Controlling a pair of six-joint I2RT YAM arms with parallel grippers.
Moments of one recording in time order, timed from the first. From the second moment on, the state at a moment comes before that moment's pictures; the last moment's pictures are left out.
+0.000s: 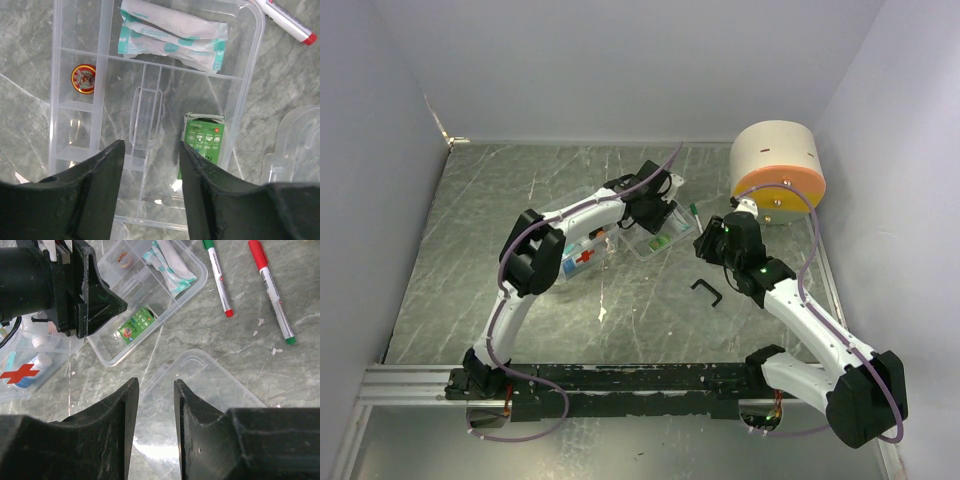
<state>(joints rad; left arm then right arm) -0.76 2.27 1.89 -0.53 0.01 0.03 0.42 1.02 0.68 -0.24 0.13 0.54</state>
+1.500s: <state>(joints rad) -0.74 2.38 1.97 -0.54 0.00 0.13 0.42 1.04 0.68 -0.26 0.14 0.55</state>
